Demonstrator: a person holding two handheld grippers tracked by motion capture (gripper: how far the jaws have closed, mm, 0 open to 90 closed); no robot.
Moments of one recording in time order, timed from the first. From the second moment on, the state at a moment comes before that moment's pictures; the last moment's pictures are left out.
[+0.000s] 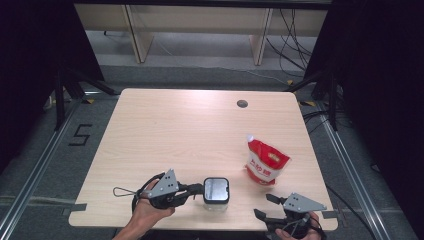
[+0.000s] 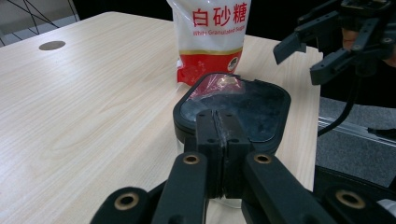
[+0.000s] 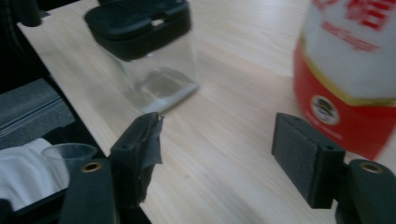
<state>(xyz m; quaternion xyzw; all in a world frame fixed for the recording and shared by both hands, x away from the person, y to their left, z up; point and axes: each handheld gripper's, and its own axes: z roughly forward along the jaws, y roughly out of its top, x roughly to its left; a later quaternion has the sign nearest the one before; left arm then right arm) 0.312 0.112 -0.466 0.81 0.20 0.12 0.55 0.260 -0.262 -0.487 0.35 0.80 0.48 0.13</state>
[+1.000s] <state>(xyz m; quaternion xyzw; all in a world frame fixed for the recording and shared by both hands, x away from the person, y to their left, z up) 0.313 0.115 -0.471 0.80 0.19 0.12 0.56 0.273 -0.207 -0.481 0.22 0.83 0.49 0.15</state>
